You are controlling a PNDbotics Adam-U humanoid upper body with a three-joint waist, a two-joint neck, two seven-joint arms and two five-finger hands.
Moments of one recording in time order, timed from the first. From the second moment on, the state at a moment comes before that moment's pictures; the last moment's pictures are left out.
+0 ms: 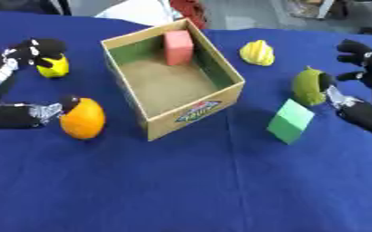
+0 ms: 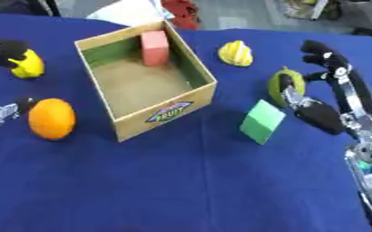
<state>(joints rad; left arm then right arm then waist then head) -0.36 0.72 -0.04 -1.78 -0.37 -0.18 -0.32 -0.31 -0.41 0.07 -1.76 0.30 -0.05 -0.03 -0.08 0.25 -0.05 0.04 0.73</state>
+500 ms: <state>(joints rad) -0.53 0.86 -0.21 -1.66 -0.53 -0.22 -0.59 -0.31 -0.41 0.08 -1.75 0.30 -0.06 -0.01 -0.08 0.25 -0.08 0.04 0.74</state>
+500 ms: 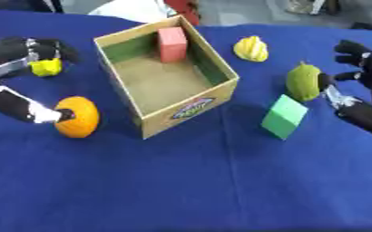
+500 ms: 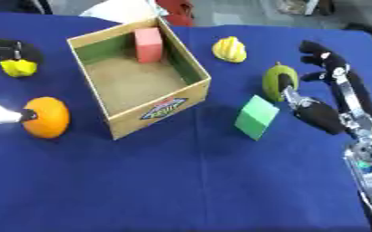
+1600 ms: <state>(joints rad) -0.57 0.75 -0.25 -1.39 -0.69 -0.21 -0.60 -0.30 -0.41 0.08 -1.74 0.29 -0.06 0.00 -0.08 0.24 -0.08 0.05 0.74</state>
